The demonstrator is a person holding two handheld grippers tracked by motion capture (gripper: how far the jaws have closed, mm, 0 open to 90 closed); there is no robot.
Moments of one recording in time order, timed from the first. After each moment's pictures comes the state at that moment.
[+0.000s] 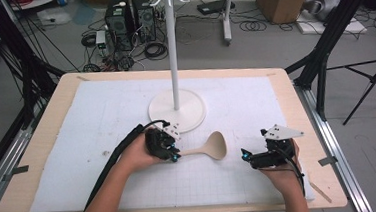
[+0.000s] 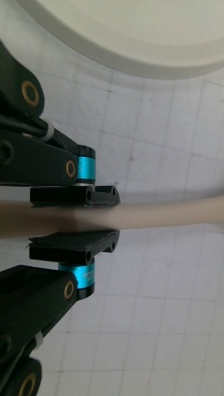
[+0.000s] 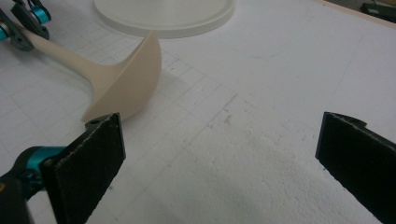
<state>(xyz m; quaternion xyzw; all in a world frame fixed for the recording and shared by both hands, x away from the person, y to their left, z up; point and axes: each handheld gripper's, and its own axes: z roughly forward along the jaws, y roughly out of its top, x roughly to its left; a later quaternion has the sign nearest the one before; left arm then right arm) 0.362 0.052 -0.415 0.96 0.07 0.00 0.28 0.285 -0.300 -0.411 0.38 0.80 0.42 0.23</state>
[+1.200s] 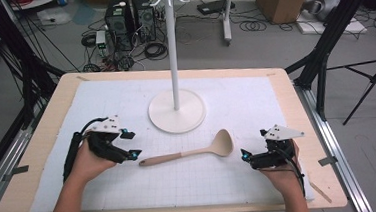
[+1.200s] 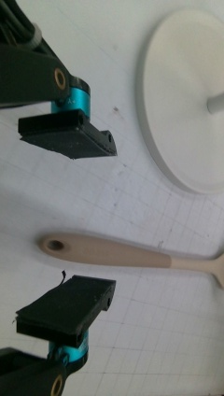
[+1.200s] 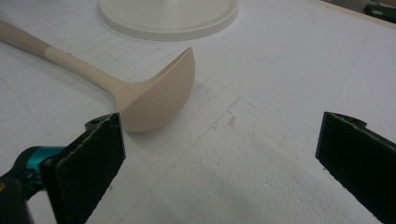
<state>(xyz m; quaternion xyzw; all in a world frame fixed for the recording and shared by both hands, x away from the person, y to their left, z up) 0.333 0.208 -0.386 0.88 0.21 0.08 0.43 0.284 -0.299 -0.410 0.37 0.80 0.42 0.22</state>
